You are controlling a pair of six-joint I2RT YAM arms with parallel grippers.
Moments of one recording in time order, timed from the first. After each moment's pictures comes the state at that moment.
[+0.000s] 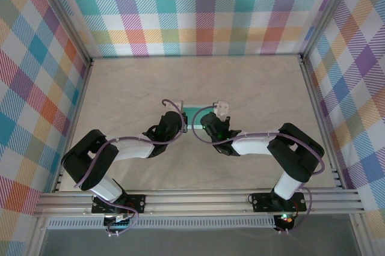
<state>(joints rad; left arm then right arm) -0.76 1.56 0.63 0.47 -0.41 -0.35 0.89 1.67 0.73 0.34 0.73 0.62</state>
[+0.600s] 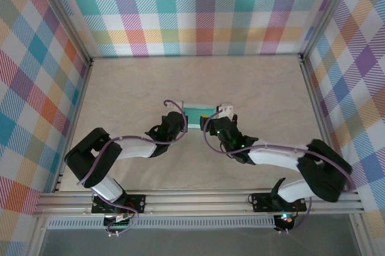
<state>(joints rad) -0.77 1.60 0.65 0.47 -0.49 -0.34 0.89 1.33 0.58 0.31 0.53 0.47</state>
